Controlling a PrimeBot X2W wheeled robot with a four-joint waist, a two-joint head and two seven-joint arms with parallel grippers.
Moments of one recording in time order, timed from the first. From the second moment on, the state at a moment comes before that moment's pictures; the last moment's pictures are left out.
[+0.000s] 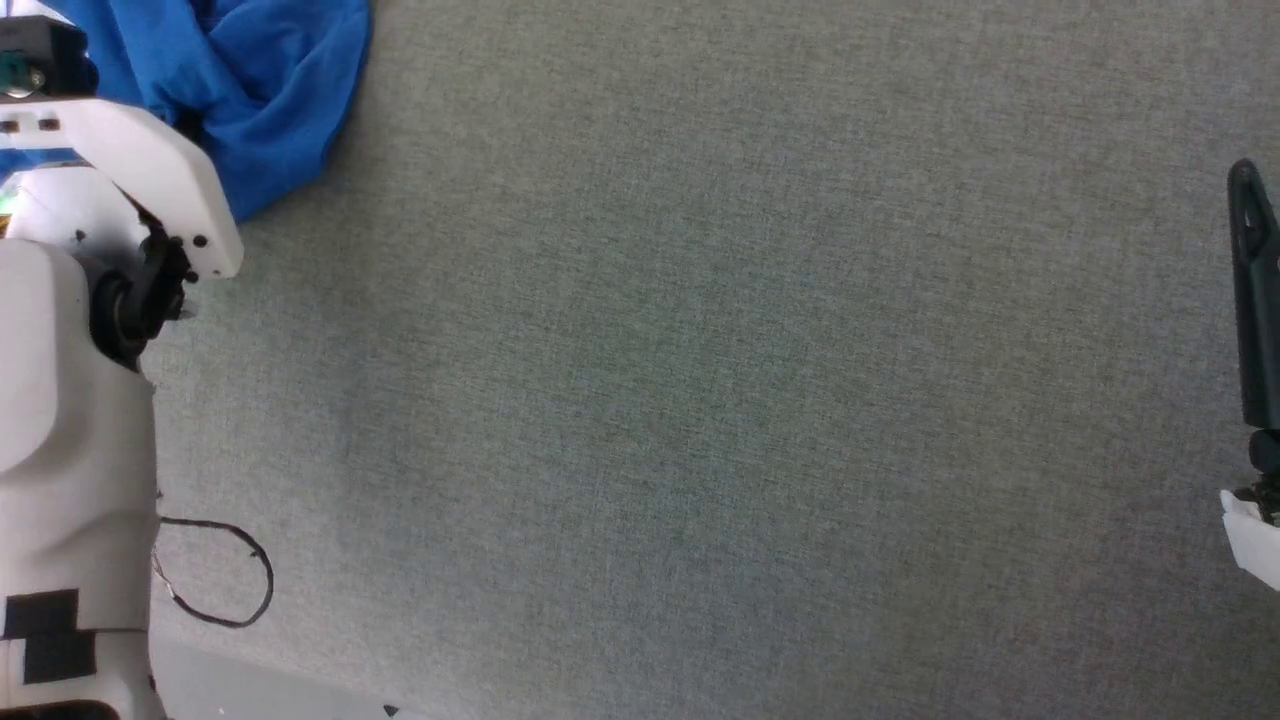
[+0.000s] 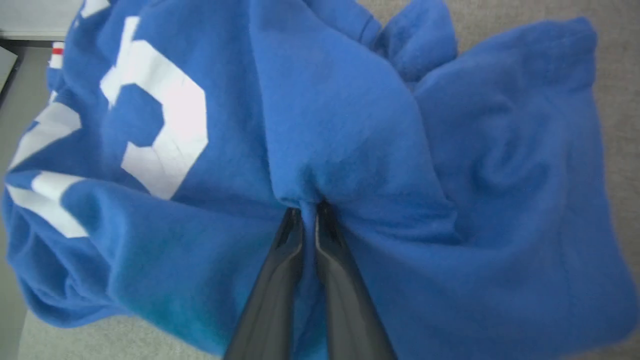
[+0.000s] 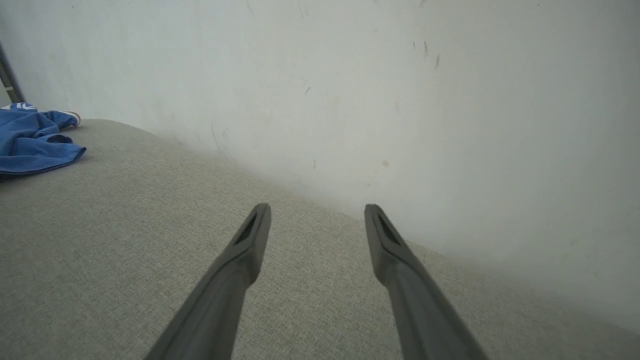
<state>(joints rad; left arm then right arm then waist) -0.83 0.35 0.01 0.52 -0.27 -0.03 0.48 -0.14 -0.31 -0.09 -0.67 0.07 0.13 0.16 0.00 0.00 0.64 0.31</state>
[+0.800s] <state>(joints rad) -1.17 0.41 -0.11 0.27 -0.20 -0.07 0.44 -0.08 -0.08 -0.09 -0.43 0.07 0.13 -0.05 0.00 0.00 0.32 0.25</state>
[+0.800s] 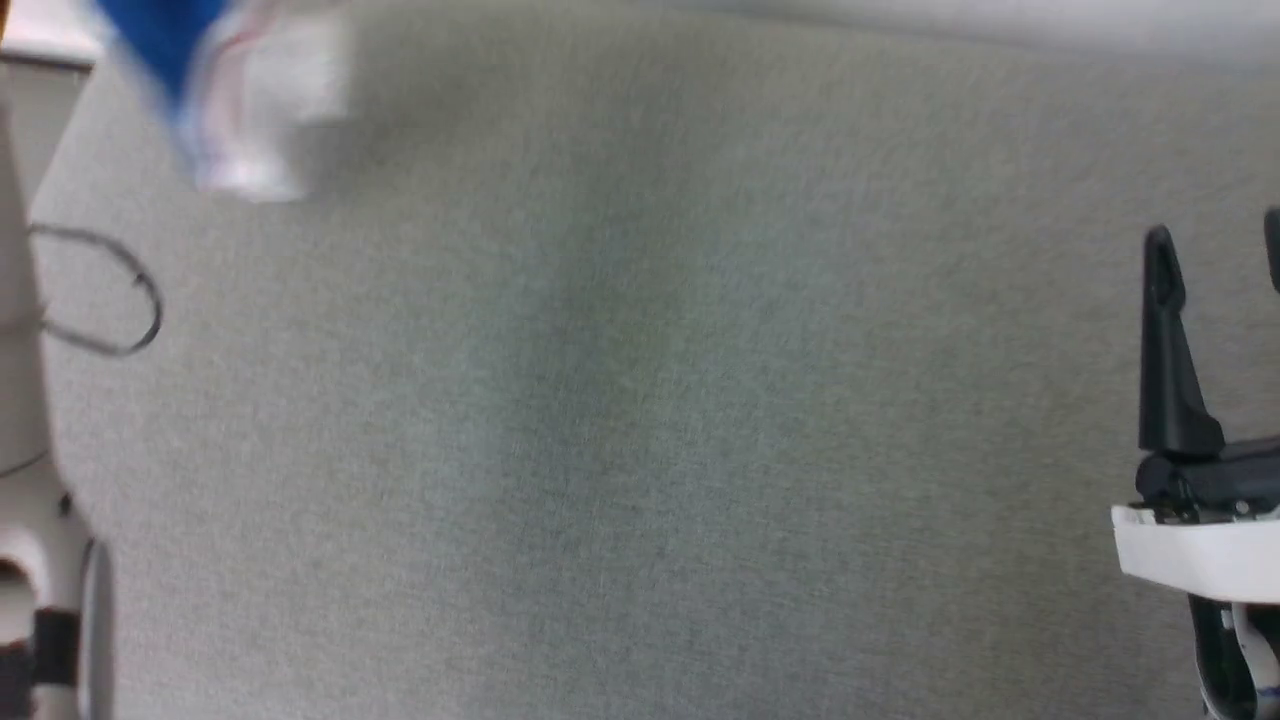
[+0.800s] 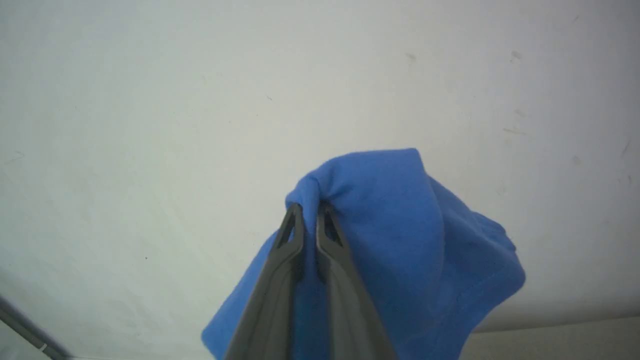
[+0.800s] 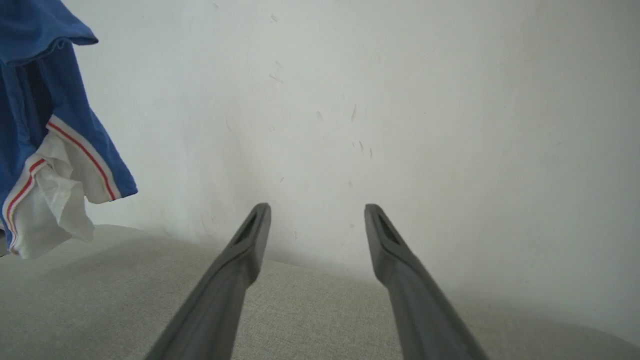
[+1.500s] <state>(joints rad) -1.09 0.06 -0.40 0.10 -0.49 -0.05 0.68 -0.03 -0.05 -0.21 -0.40 0.11 0.13 -0.10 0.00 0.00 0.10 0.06</state>
